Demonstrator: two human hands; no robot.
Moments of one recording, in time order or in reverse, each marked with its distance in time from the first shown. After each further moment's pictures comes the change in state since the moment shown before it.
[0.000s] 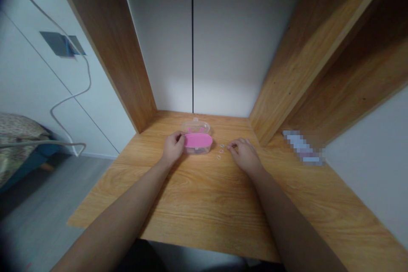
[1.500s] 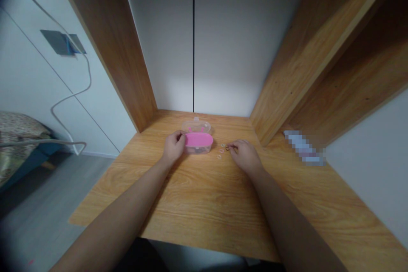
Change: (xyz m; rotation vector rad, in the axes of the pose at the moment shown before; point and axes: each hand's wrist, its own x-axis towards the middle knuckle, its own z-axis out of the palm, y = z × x) left_hand 0.000 0.000 0.000 -0.022 0.012 0.014; right_hand 0.000 -0.004 0.001 -0.014 -0.040 -0.002
